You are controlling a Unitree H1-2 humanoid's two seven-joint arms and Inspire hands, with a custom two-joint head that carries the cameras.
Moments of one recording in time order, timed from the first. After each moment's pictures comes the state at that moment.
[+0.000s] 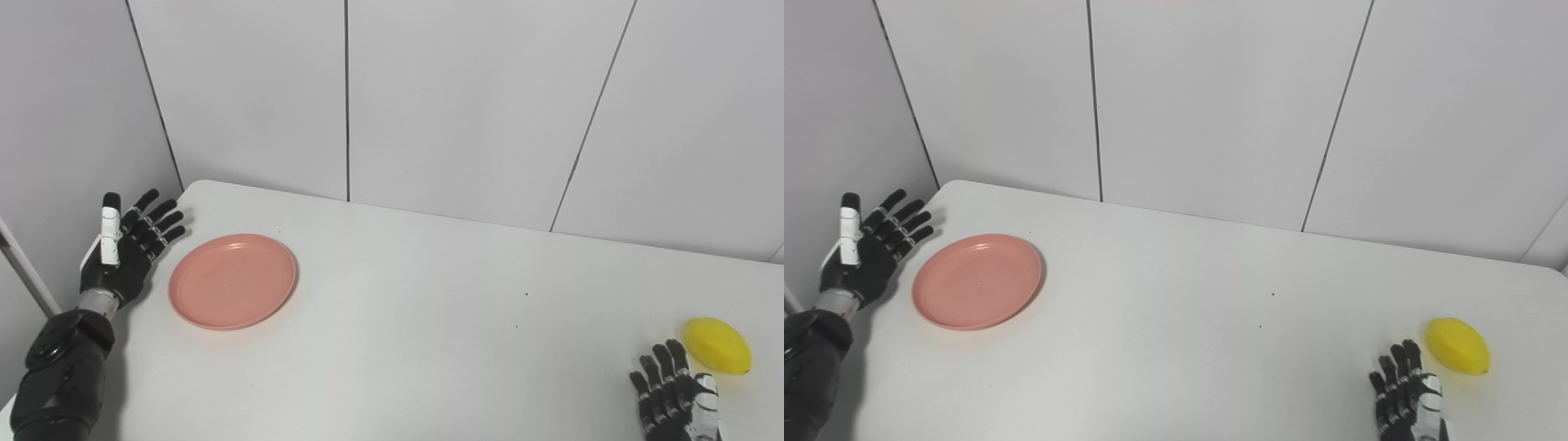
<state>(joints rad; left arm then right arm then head) -0.49 0.51 0.46 0.82 -0.53 -0.07 -0.44 0.09 -0.04 -0.15 -0.15 0.36 0.03 0.10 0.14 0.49</state>
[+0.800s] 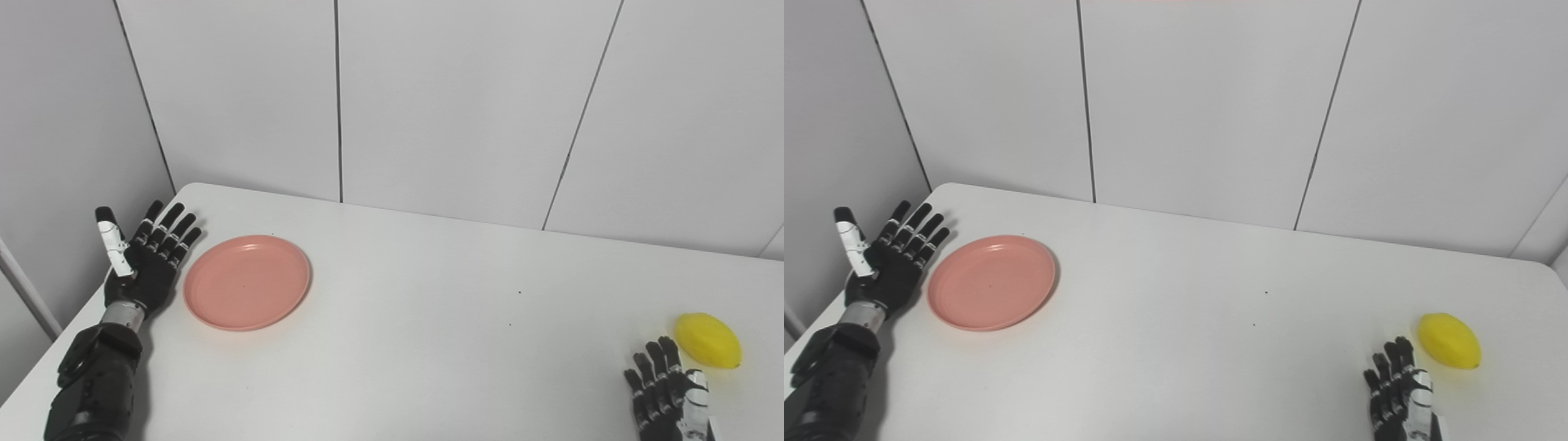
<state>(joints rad) -0.46 0.38 0.52 0.66 -0.67 0.06 -0.40 0.09 -0.03 -0.14 -0.16 0.34 0.03 0.07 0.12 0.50</state>
